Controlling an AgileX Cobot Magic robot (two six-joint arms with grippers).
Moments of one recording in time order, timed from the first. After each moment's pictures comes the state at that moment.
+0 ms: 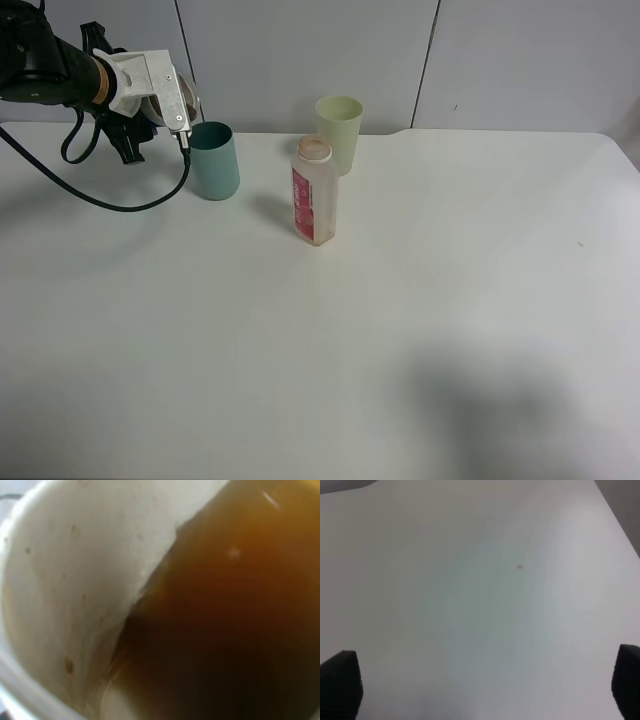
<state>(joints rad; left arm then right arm) -0.18 1.87 -1.13 1.19 0.09 0.02 0.00 0.00 -0.50 -0.07 1.07 0.12</state>
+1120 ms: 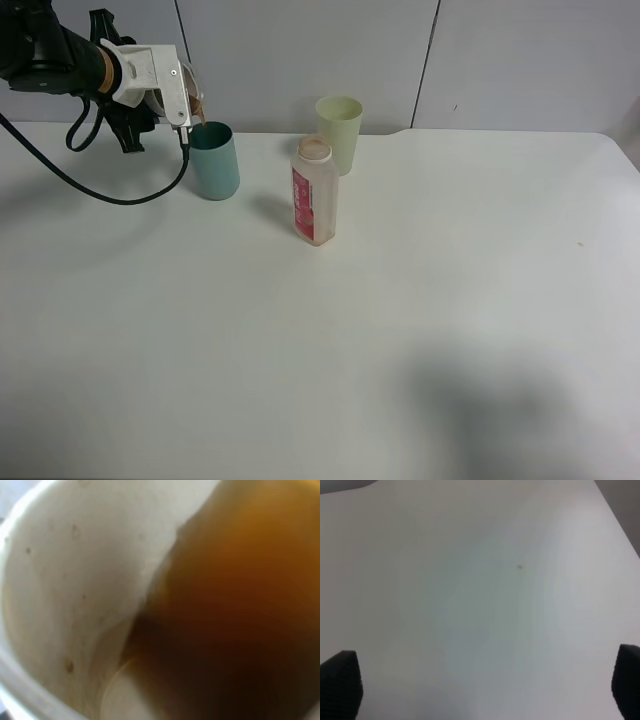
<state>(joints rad) -0.18 1.90 -1.19 1.19 0.09 0.12 0.00 0.00 -0.50 -0.07 1.07 0.12</state>
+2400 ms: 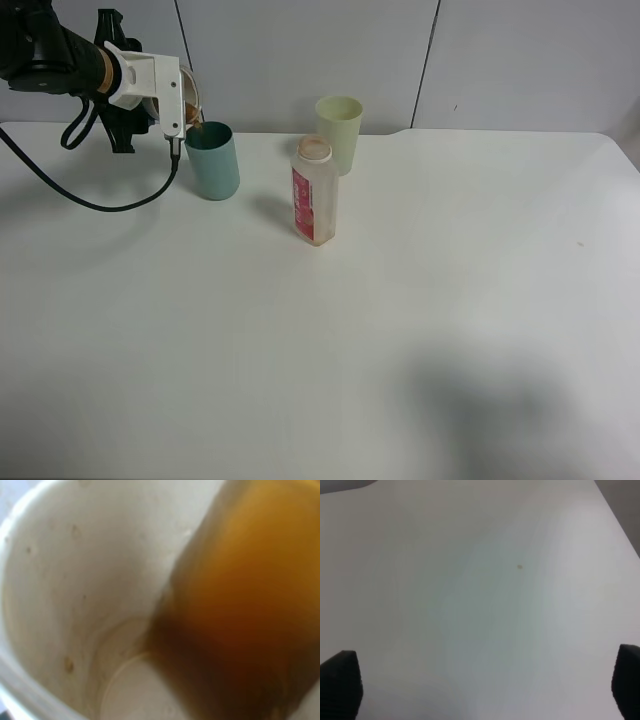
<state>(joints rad) -0.18 1.90 -1.19 1.20 0.10 0.25 0.00 0.00 -0.50 -0.07 1.07 0.12</state>
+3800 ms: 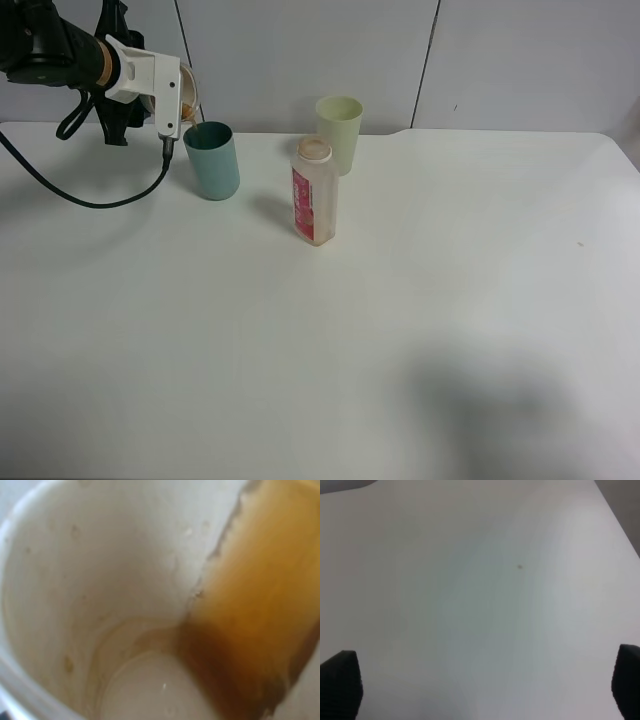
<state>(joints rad) -0.18 1.90 -1.22 1.22 0.11 0.33 0.00 0.00 -0.50 -0.07 1.07 0.12</state>
